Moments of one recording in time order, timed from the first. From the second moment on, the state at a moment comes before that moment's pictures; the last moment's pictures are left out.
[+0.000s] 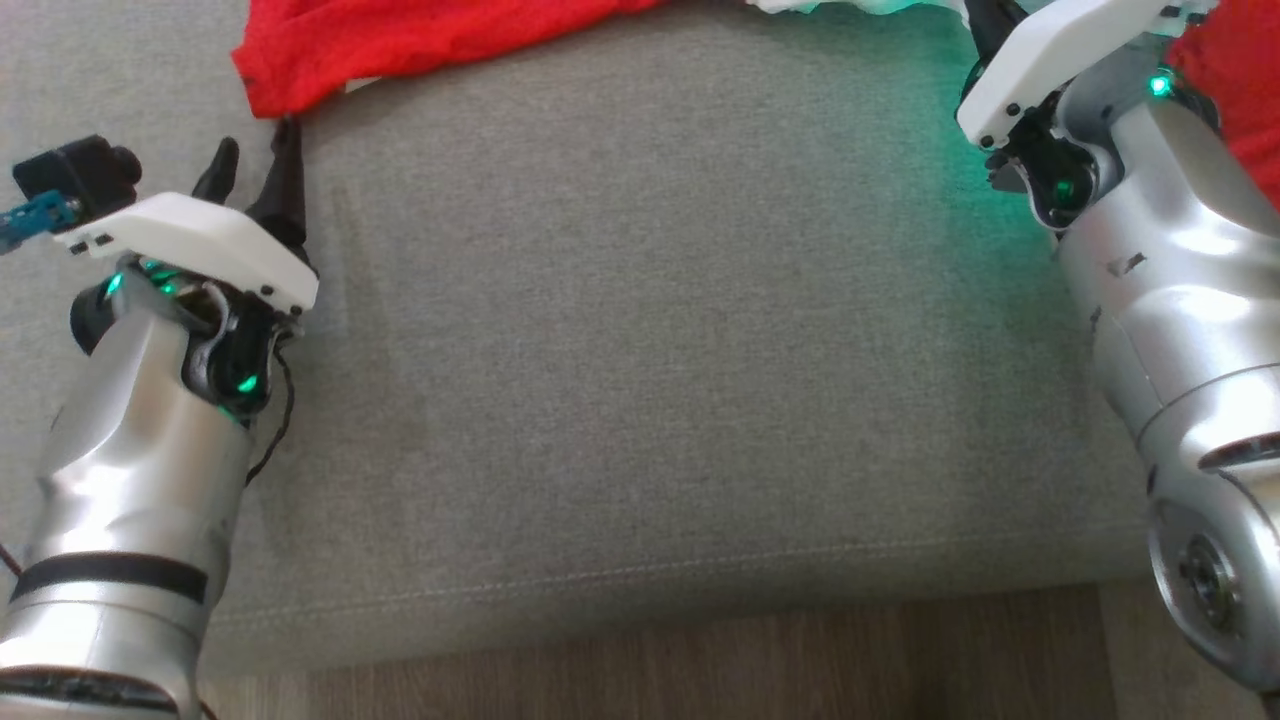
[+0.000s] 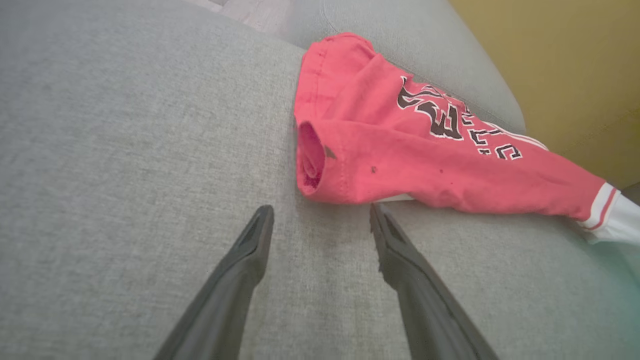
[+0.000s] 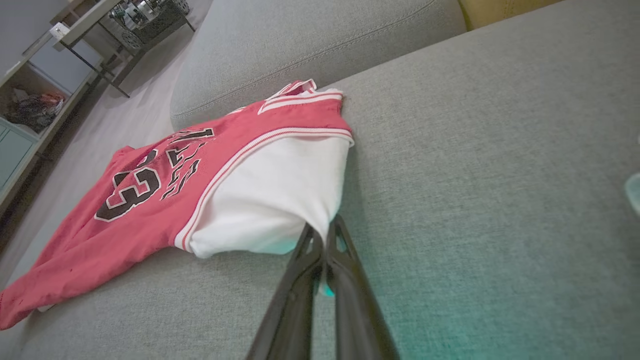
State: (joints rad) left arm -0.81 0.22 -0.34 0.90 -0.79 -0.12 -0.14; right arm -1.22 -0.08 0.11 1.31 0.53 0.13 -0.02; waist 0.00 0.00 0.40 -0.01
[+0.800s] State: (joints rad) left arm -0.83 0.26 -0.37 0.89 -0.76 -0.09 -0.14; right arm -1.26 -0.07 0.05 1.31 0.45 0.13 -0.04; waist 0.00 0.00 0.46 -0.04
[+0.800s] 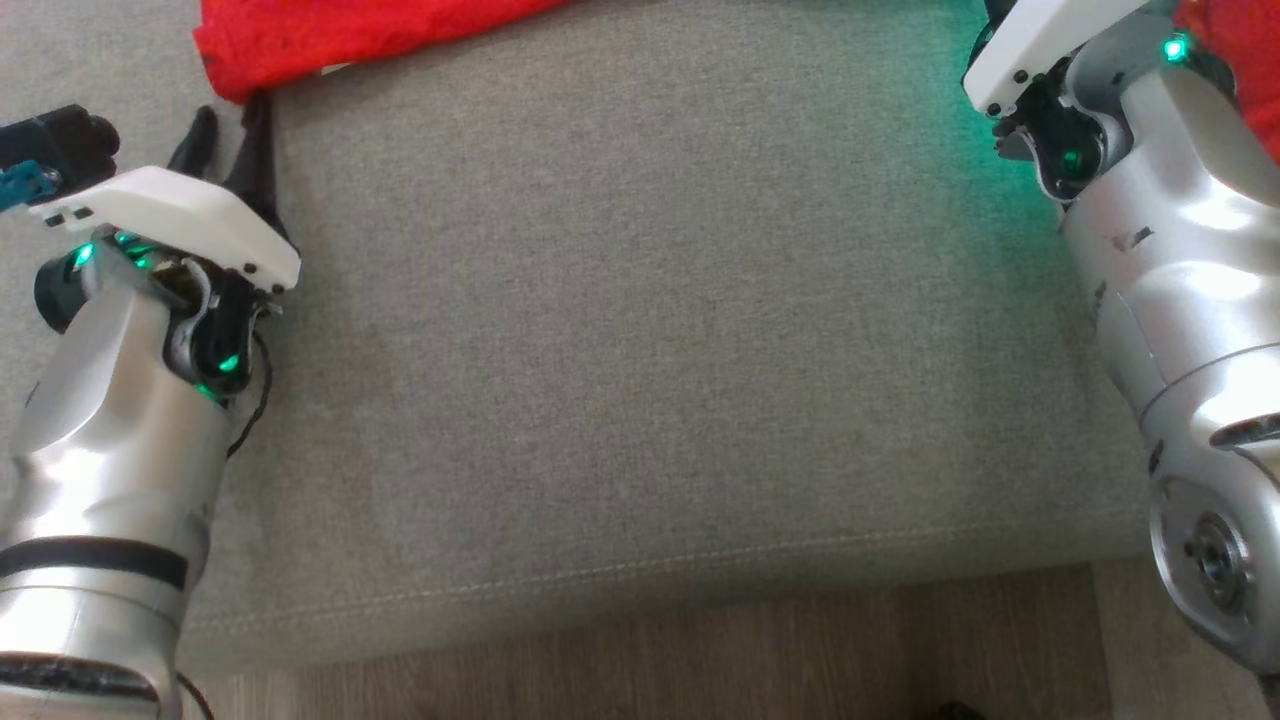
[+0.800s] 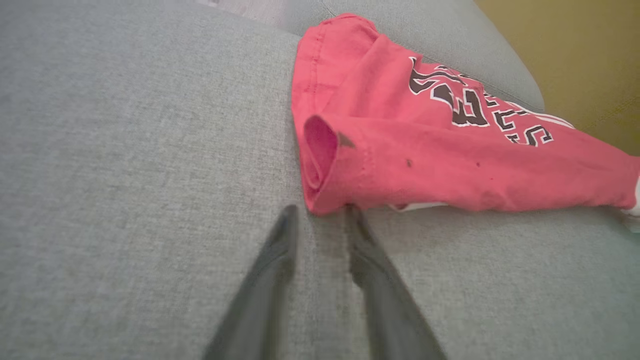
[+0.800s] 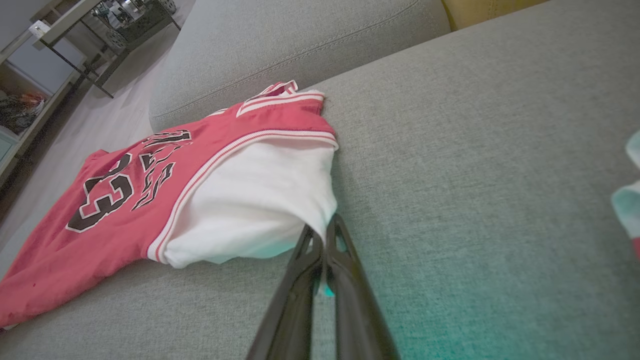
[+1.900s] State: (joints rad) left arm -0.65 0.27 -0.35 0.69 -0.76 -0.10 -0.25; right arm -1.16 -0.10 0.09 1.32 0.46 0.13 0.01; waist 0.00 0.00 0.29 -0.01
